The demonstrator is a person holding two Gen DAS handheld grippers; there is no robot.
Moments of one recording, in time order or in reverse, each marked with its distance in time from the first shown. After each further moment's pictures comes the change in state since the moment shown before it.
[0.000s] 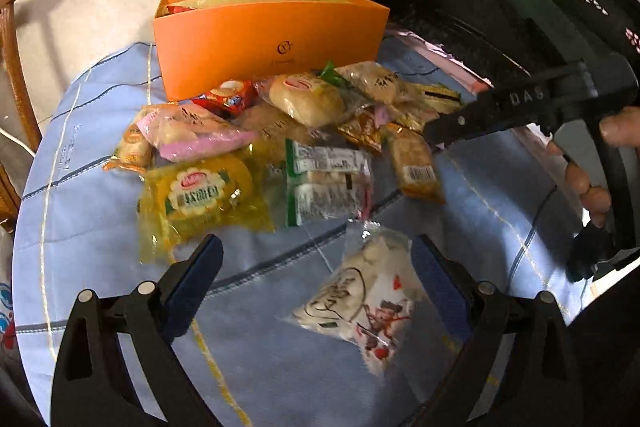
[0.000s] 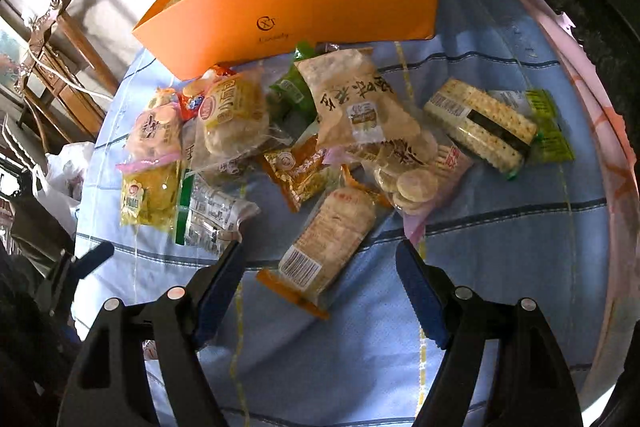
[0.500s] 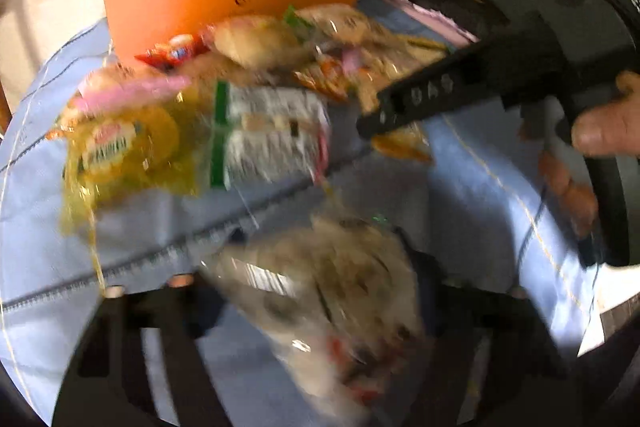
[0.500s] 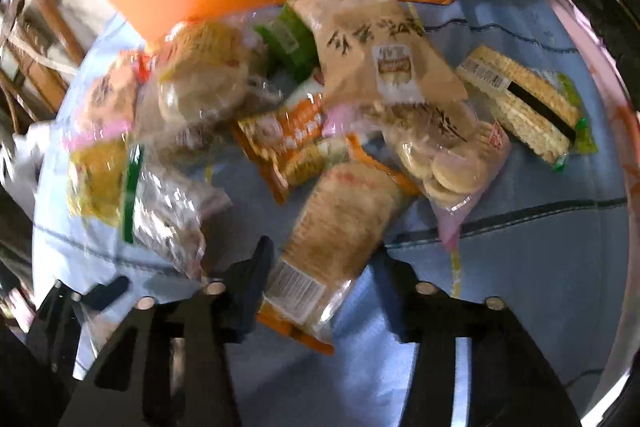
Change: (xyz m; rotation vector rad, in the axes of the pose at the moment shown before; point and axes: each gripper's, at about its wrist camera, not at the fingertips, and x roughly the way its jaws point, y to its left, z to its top) left arm 0.044 -0.038 -0.030 0.026 0.090 -0.034; right arm 0.059 0.024 -0.001 -0.083 0.051 -0.105
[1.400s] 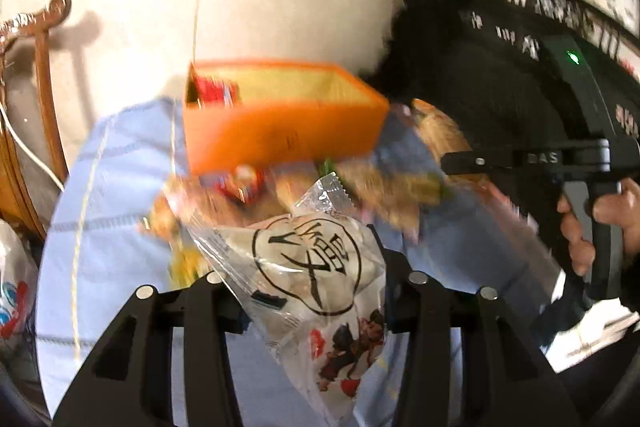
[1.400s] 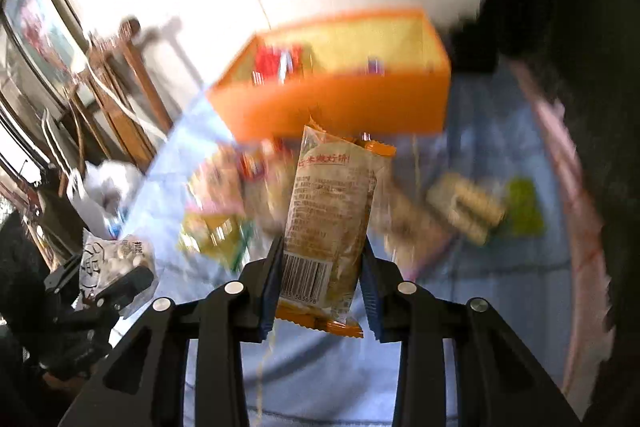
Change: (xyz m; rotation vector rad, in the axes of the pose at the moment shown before) left arm -0.128 0.034 0.075 -0.134 -0.309 0.039; right arm -0.180 -0.033 0.010 -0.044 -0.344 0.178
